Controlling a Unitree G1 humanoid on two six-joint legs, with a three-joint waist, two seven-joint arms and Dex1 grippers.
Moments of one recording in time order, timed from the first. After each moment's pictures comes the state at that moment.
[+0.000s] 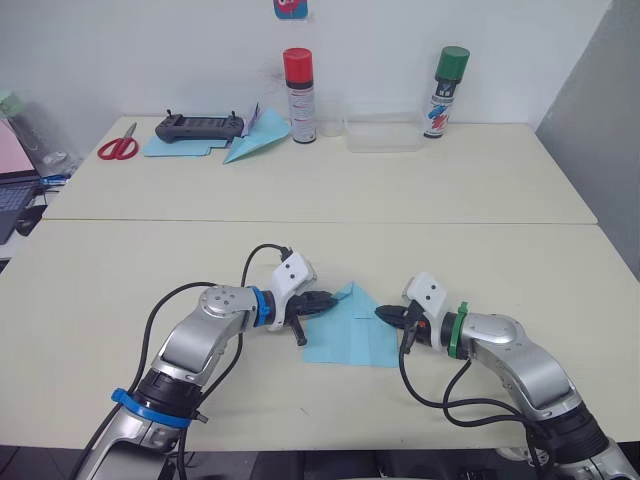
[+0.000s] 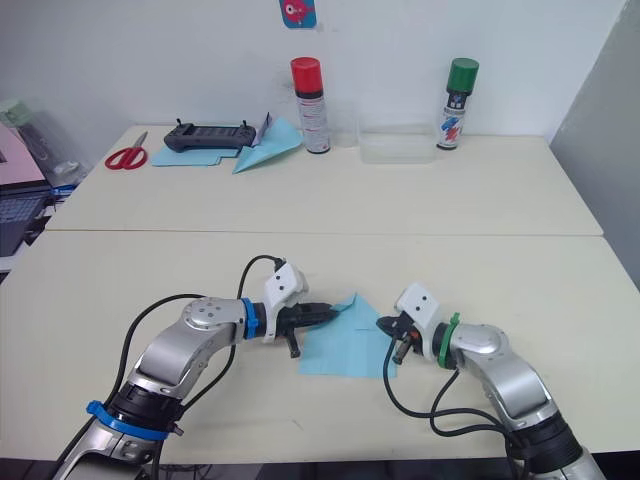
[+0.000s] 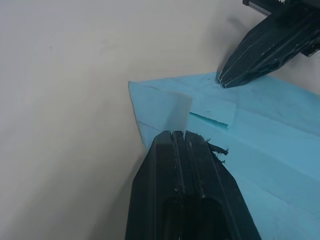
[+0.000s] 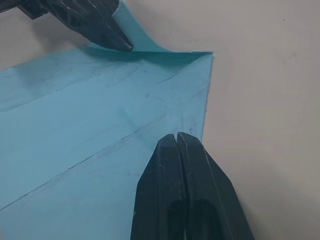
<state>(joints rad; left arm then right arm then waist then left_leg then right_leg) -0.37 0.53 -0.26 -0.08 -0.24 0.53 -0.91 -0.19 -0.50 0.26 -0.27 0.22 0.58 0.70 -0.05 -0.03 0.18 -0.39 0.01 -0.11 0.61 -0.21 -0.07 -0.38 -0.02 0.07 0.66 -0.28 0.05</state>
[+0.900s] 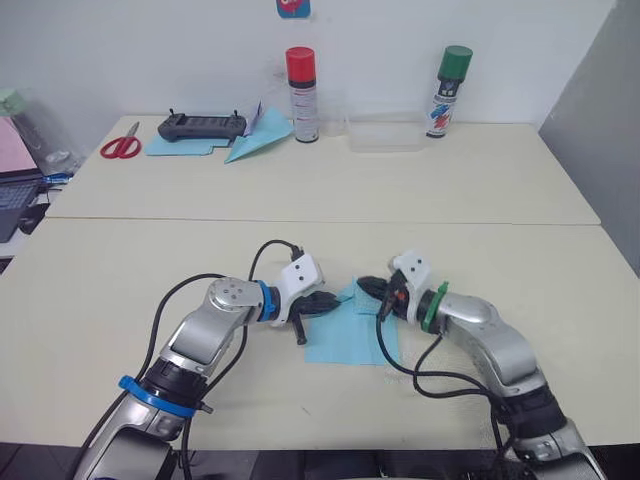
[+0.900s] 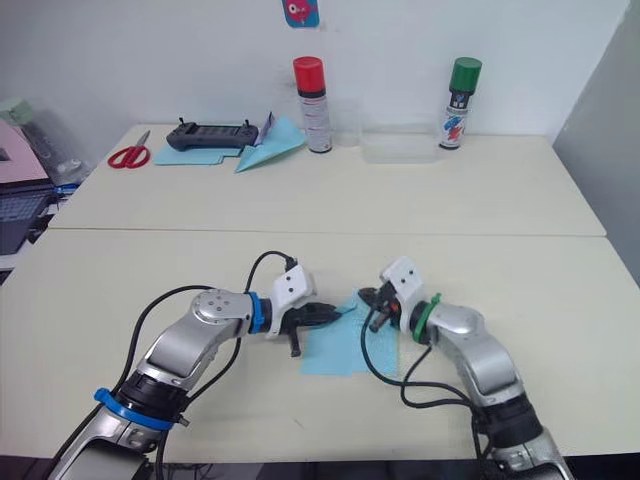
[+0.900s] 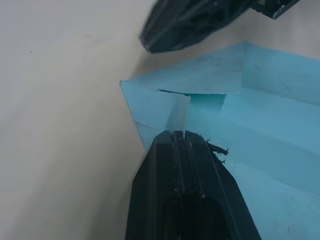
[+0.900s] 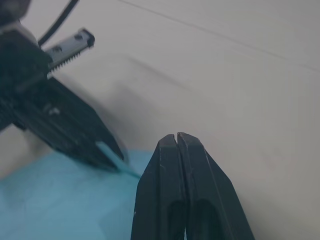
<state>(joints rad) -0.42 0.53 -0.31 -0.03 -0.15 0.45 -0.95 -0.33 -0.29 0.21 -0.17 0.23 0.58 0.61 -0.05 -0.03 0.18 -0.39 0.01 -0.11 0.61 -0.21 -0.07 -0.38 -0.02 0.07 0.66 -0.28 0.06</state>
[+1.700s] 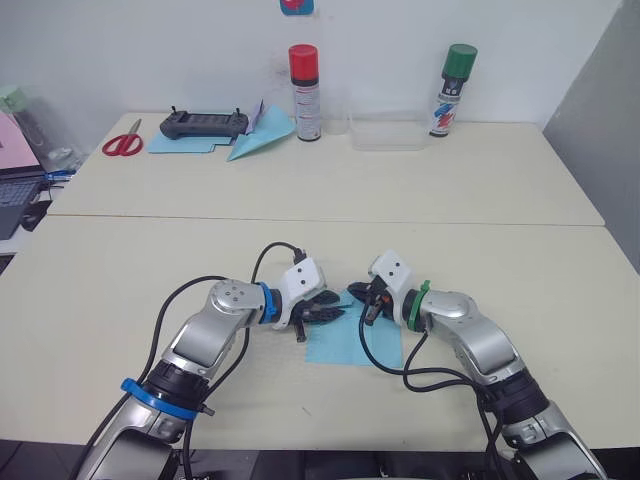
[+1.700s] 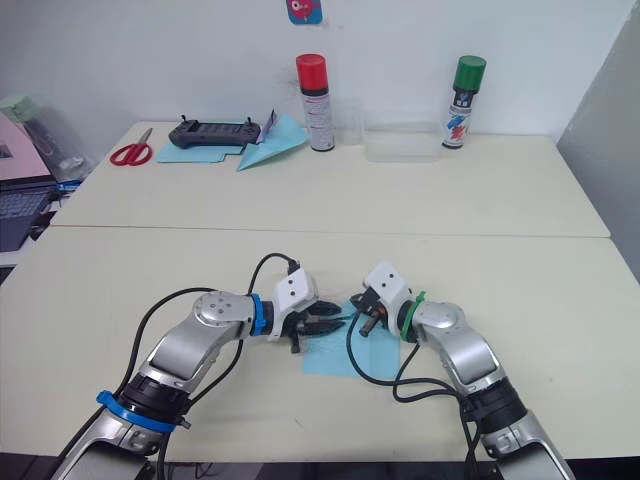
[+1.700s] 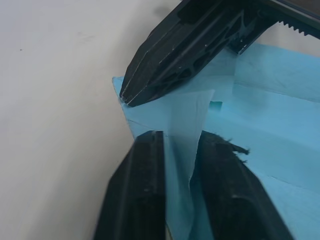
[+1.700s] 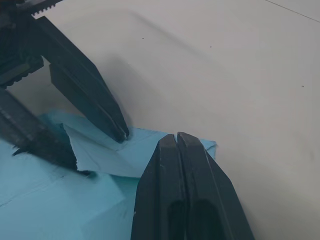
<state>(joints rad) -0.41 0.53 -0.31 -0.03 -0.16 0.45 -0.99 -0.38 -0.30 0.32 -0.05 0.13 0.54 0.63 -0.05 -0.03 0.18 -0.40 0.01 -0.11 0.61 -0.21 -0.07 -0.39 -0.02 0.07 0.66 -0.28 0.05</state>
